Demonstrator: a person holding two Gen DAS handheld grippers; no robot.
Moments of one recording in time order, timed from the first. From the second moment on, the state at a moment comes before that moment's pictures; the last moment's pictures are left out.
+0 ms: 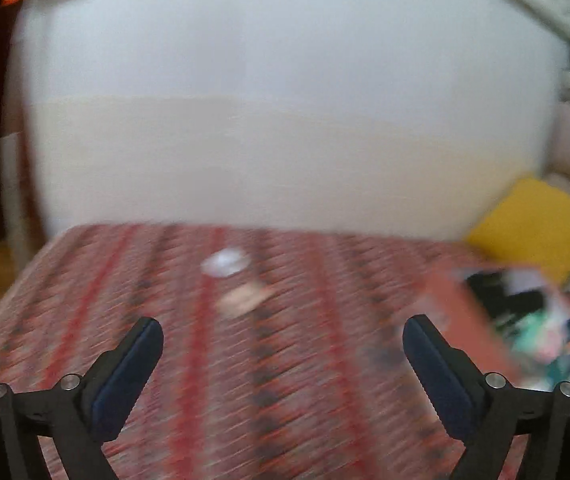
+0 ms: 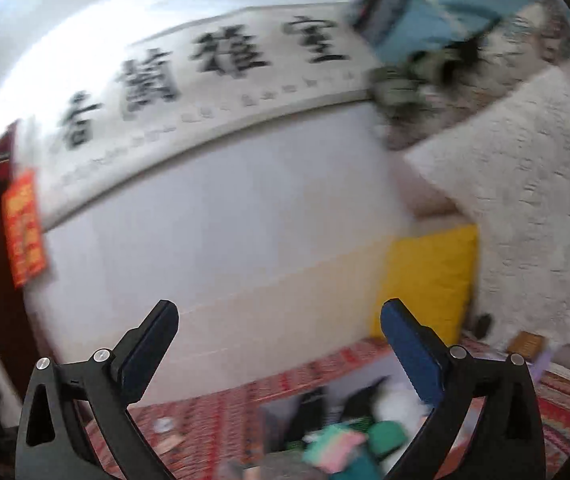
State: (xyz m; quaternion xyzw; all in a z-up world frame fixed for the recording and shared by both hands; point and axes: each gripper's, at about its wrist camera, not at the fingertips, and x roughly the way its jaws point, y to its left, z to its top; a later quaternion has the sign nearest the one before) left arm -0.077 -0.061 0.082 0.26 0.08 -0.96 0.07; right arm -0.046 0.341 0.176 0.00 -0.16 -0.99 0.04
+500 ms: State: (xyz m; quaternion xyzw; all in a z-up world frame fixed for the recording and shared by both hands) left arm -0.046 -0.121 -0.010 0.31 0.09 -0.94 0.07; right arm -0.103 0.131 0.073 0.22 -0.09 -0.95 0.22
